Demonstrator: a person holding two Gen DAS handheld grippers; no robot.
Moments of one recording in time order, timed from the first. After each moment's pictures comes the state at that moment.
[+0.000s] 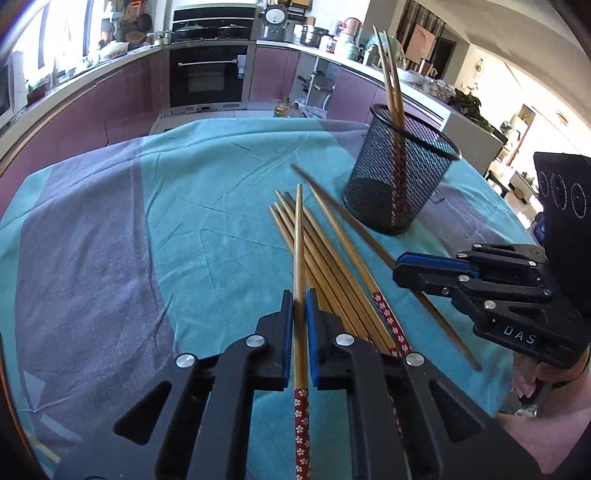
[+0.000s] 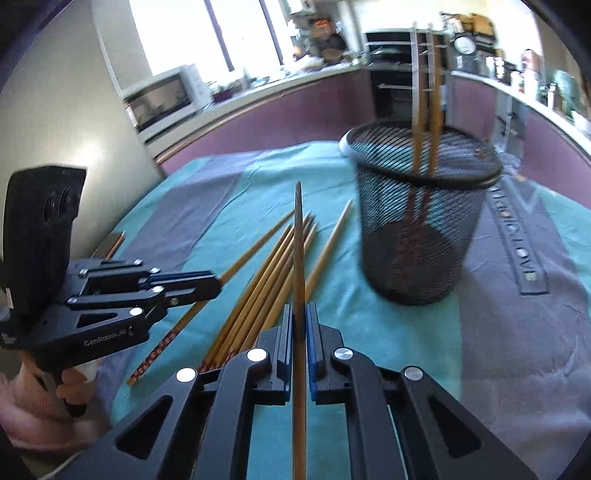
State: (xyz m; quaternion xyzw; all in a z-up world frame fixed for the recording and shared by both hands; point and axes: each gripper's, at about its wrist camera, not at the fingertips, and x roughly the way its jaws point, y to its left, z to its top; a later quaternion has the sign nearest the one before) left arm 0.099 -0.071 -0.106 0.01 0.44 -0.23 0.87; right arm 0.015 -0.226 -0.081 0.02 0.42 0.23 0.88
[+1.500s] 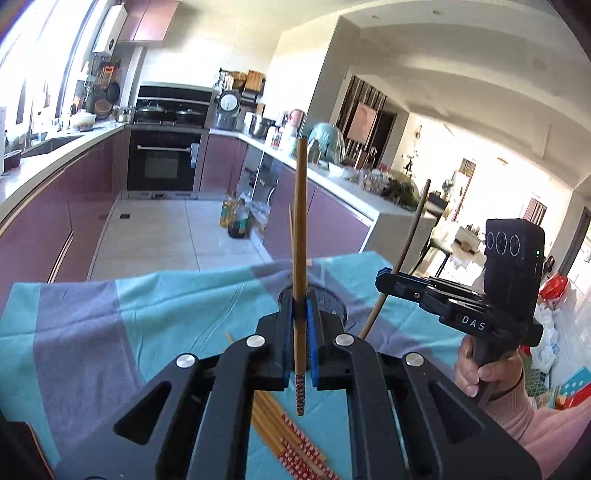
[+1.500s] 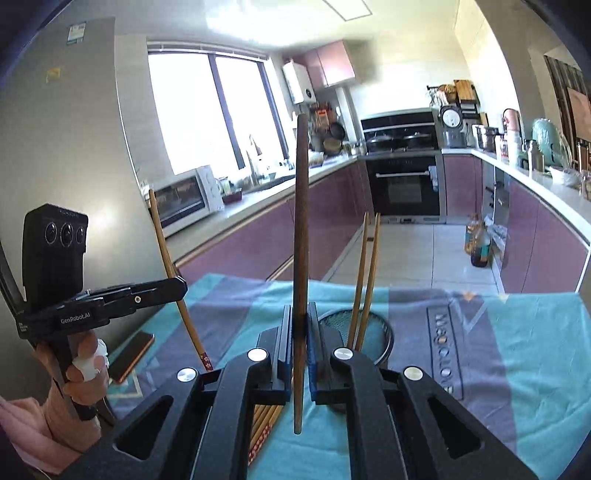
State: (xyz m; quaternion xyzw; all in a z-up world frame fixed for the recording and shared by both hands) left arm 0.086 -0.055 0.046 -0.05 0.26 -0.33 0.90; right arm -0.005 -0.302 0.051 0.07 0.23 0.21 0.95
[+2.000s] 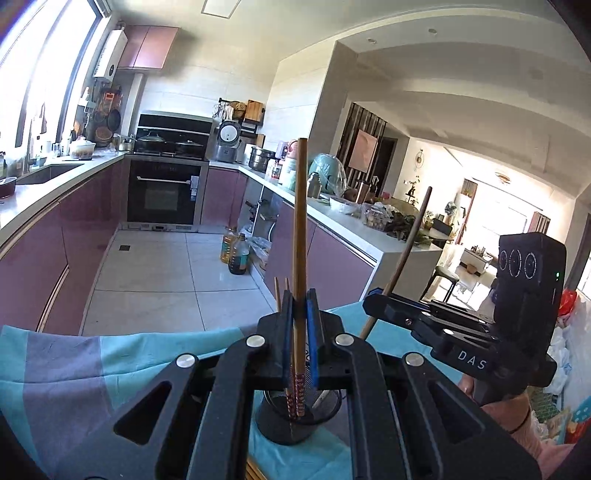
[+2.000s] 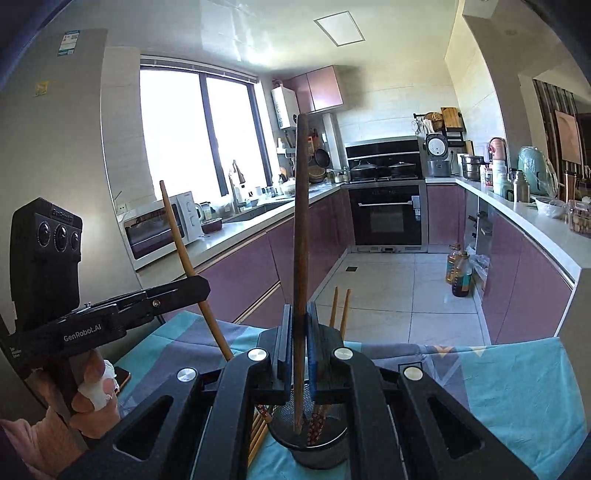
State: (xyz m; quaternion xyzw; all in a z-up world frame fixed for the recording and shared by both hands) left arm 0.114 -0.115 0.087 -0.06 0.21 -0.32 0.92; right arm 0.034 -0.314 0.075 0.06 0.20 0.18 0.96
